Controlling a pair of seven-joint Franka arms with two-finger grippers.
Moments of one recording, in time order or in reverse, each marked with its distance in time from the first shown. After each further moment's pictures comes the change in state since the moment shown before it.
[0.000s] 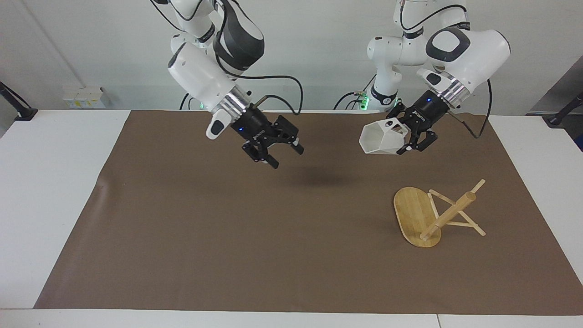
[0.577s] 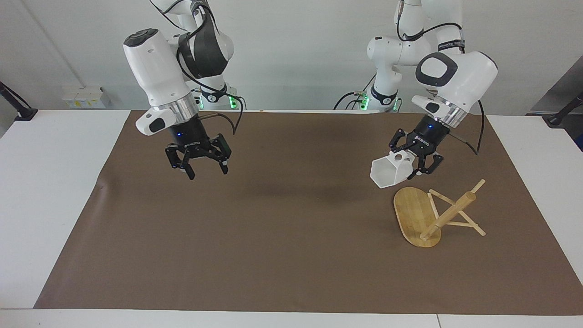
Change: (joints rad) left arm -0.006 0.141 -0.016 -0.002 0.012 0.234 -0.124; right arm 0.000 -0.065 -0.203 0.003 -0.614 -0.246 -0.003
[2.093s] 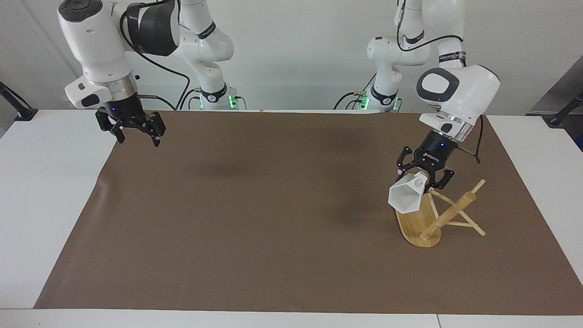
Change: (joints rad) left arm 0.003 0.094 0.014 0.081 0.000 0.066 -0.312; right arm 0.000 -0.087 -0.208 0.063 -0.170 -0.392 -0.069
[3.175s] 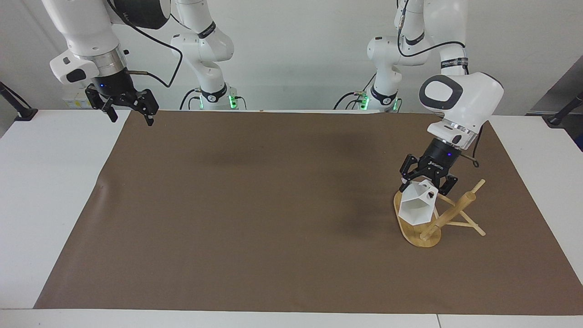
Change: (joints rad) left arm 0.013 0.060 0.012 0.055 0.001 0.002 -0.215; right arm 0.004 -0.022 0.002 0.122 0.034 -0.197 -0.006
